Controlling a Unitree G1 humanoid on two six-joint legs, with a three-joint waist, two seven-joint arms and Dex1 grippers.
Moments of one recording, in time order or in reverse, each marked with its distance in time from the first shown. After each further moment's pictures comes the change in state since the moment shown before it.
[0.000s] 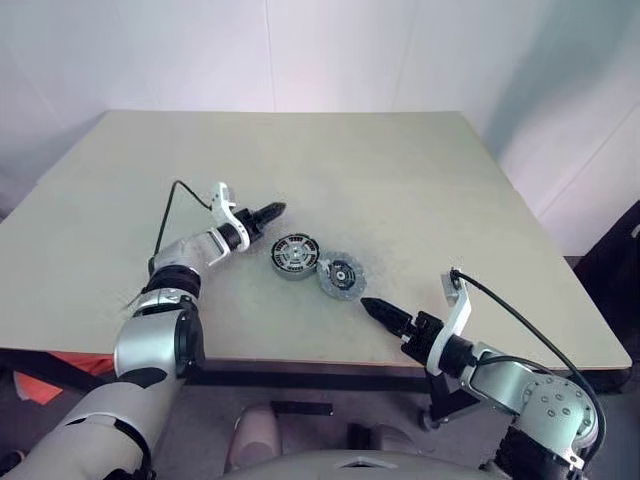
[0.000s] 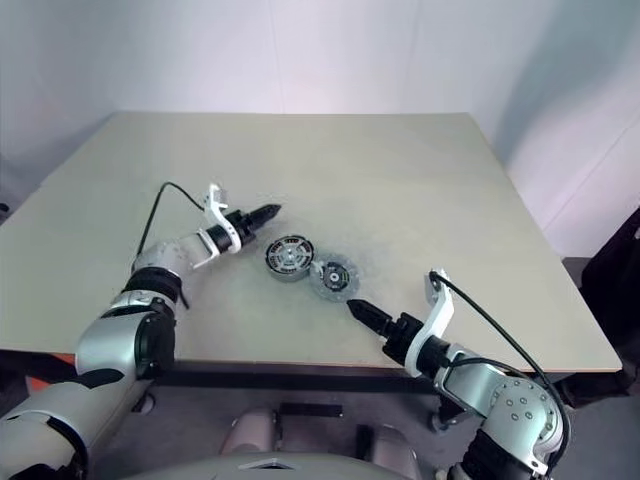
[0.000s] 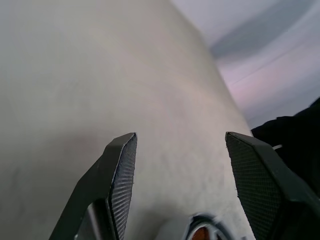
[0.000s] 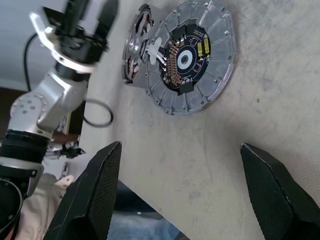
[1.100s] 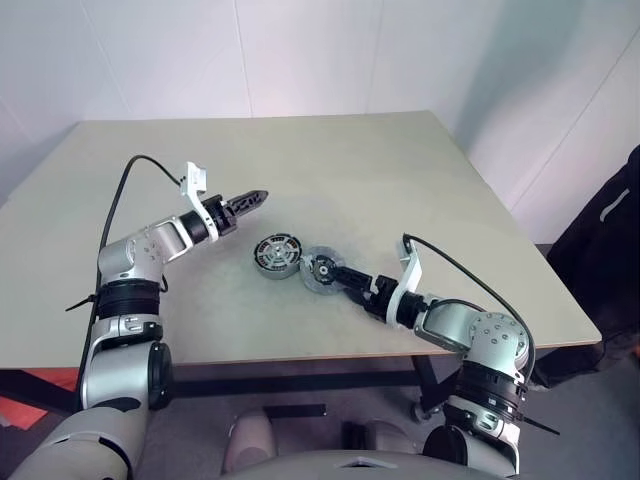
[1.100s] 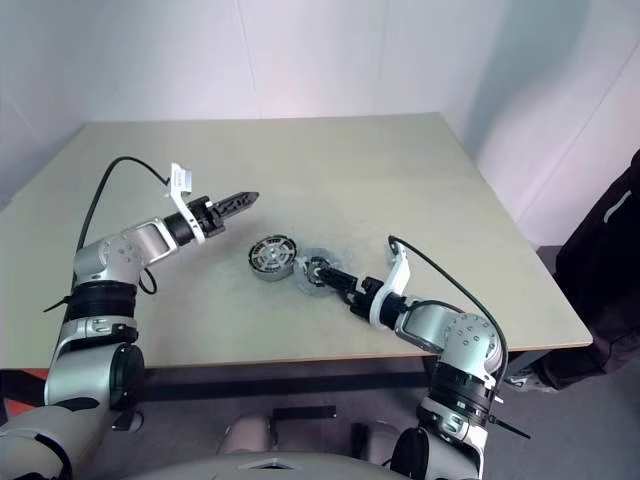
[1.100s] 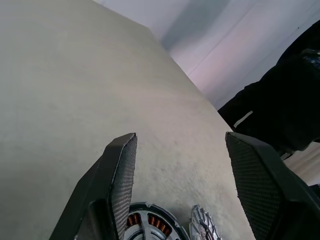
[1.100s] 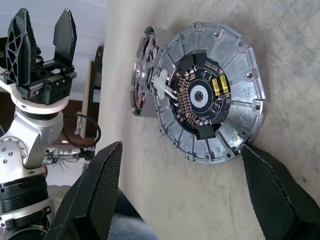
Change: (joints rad) left arm 0.183 0.082 -0.033 -0.469 -0.063 0.230 0.008; right arm -0.276 0.071 0.081 0.346 -0.088 -0.105 -0.108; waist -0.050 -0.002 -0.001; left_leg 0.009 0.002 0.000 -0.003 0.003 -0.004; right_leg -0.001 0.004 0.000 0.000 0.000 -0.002
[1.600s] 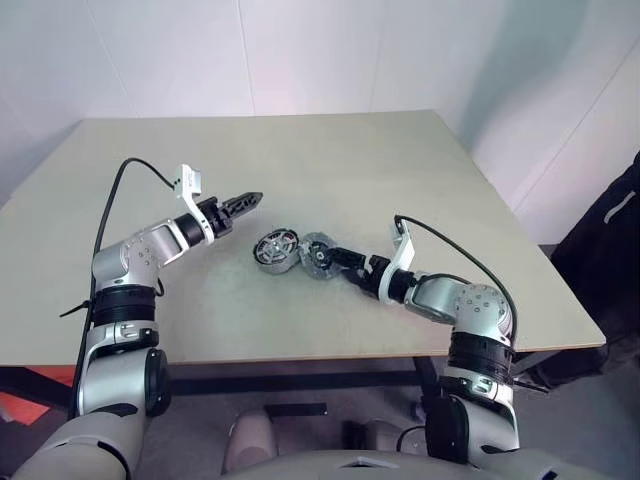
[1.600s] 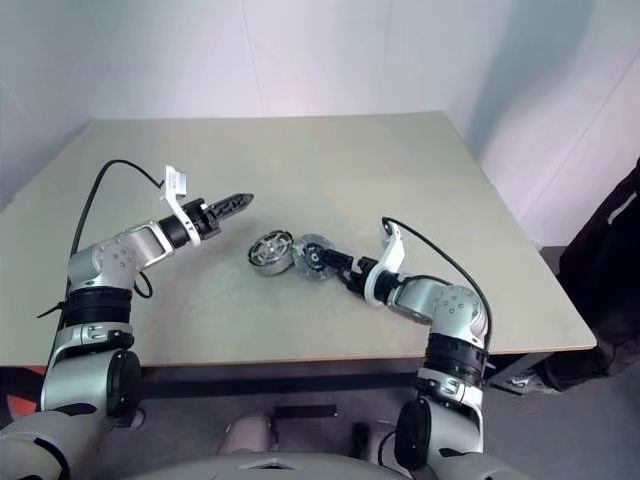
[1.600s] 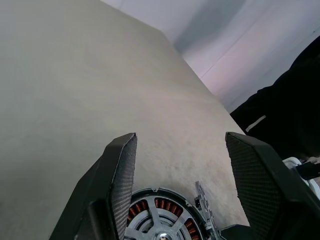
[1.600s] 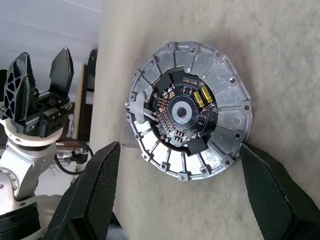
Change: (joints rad) left arm 0.031 0.003 0.005 -0.034 -0.013 0.000 0.040; right arm -0.127 -0.096 0.070 0.191 -0.047 -0.148 0.045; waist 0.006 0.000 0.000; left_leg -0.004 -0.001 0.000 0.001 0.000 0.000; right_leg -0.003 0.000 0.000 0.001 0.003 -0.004
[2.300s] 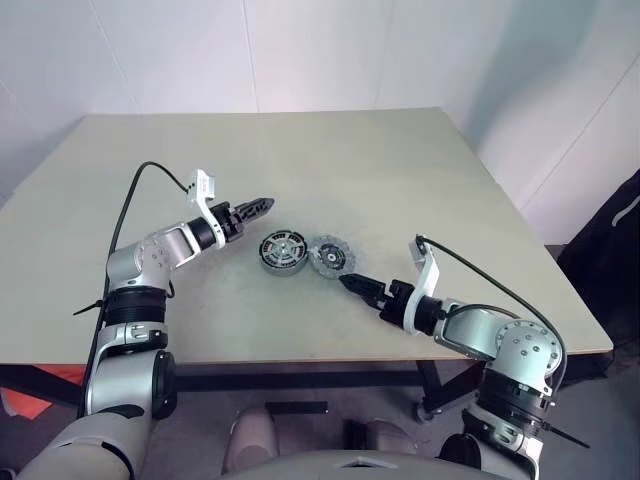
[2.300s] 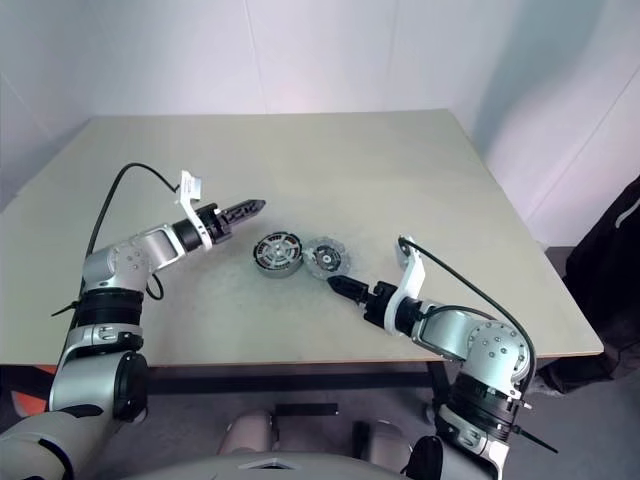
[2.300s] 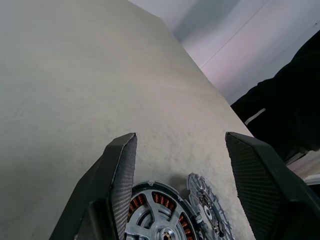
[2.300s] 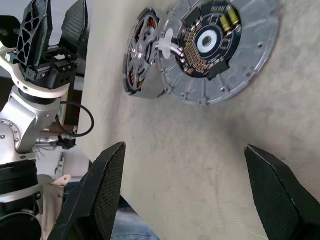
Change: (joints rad) left arm 0.003 -0.032 -0.046 0.014 0.006 -0.010 -0.002; right arm 0.189 0.063 -0.081 -0.355 0.174 0.252 -0.163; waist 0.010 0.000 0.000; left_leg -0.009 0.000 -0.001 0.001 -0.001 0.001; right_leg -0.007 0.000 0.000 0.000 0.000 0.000
